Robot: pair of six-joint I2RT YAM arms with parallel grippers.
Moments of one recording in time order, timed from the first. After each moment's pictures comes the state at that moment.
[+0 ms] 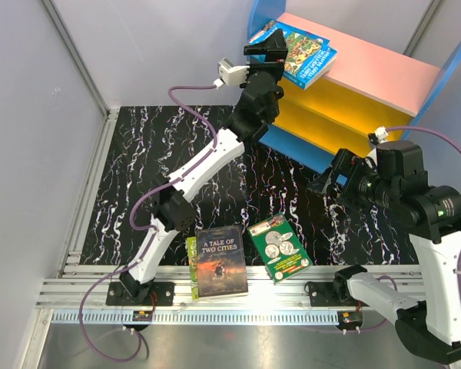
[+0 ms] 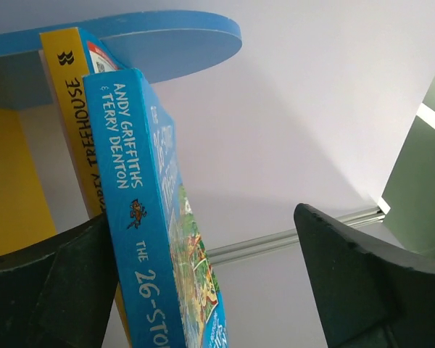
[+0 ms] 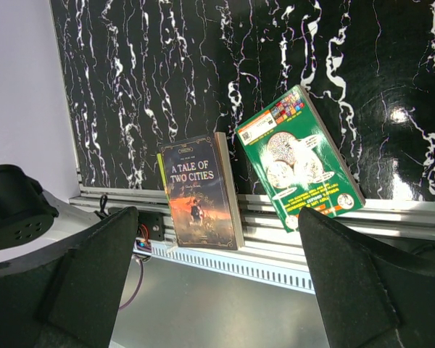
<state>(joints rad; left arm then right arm) -0.81 2.31 2.52 0.16 -0.85 -1.26 0.32 0.98 1.62 -1.36 -0.15 0.69</state>
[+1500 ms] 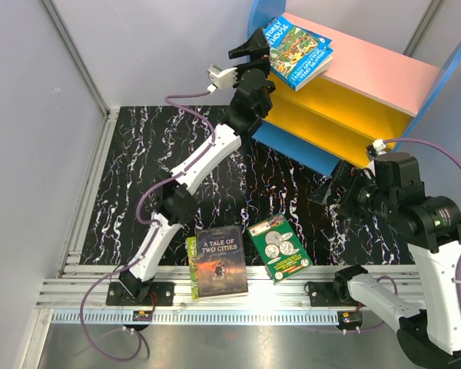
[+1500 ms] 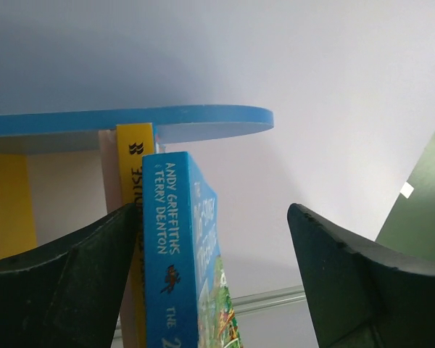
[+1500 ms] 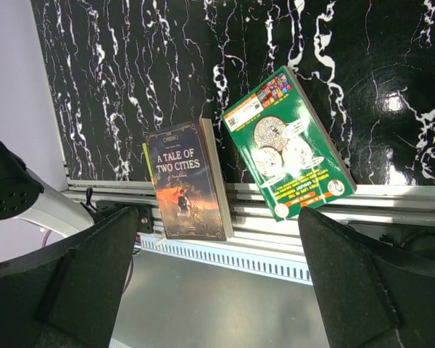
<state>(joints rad) -0.74 2.41 2.59 0.17 -0.93 -1.41 0.32 0.91 1.51 -1.36 -0.15 0.69</state>
